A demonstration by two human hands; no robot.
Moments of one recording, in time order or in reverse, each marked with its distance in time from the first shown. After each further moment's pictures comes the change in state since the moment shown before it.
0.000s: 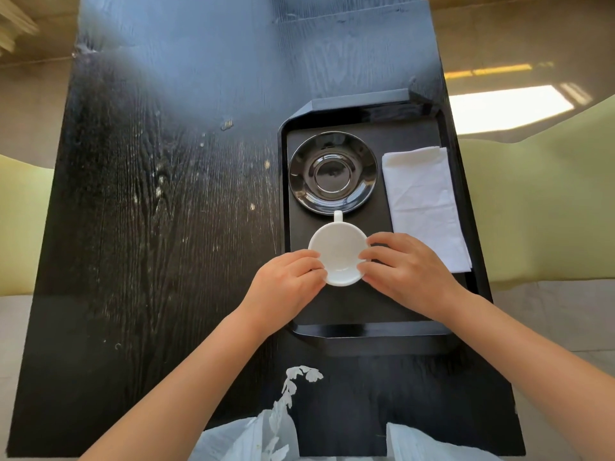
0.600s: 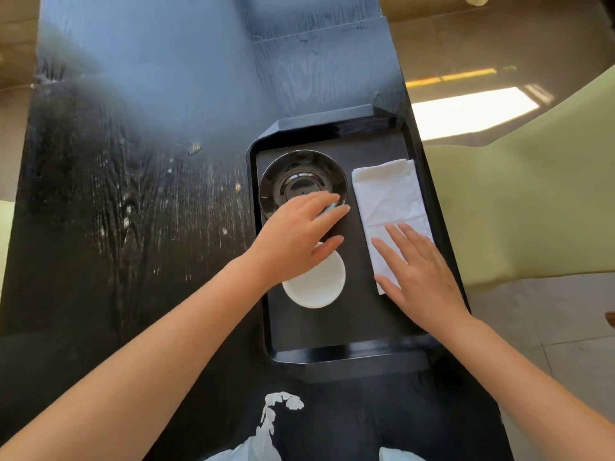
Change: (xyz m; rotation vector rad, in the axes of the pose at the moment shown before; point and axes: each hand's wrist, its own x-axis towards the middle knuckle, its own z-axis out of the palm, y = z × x) left_hand 0.113 -0.012 -0.013 0.040 -0.095 0.044; right_hand -0.036 0.021 0.001 -0.101 -0.104 0.565
